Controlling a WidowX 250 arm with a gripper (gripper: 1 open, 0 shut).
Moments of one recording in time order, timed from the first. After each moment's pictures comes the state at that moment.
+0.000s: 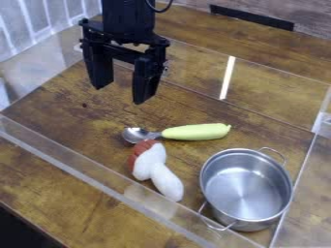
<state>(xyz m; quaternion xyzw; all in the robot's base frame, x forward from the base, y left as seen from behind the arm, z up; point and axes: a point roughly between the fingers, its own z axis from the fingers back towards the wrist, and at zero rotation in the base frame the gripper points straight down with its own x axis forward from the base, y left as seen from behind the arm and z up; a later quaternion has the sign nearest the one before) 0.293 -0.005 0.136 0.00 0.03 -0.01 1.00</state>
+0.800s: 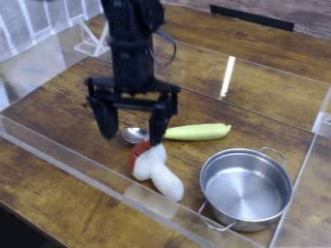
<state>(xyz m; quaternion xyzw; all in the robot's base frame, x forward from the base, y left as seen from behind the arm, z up) 0.288 -0.019 0.075 -0.04 0.06 0.15 0.99</state>
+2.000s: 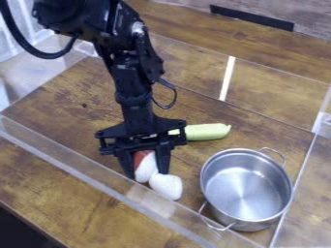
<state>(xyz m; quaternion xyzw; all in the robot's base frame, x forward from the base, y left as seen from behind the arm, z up) 0.289 -0.028 0.026 -0.07 0.03 0.28 0.96</state>
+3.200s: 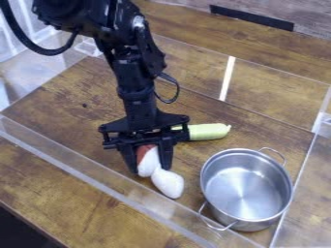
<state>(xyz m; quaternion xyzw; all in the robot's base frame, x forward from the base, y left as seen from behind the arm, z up) 0.301 -0.030 0.030 -0.08 0.00 0.26 0.96</state>
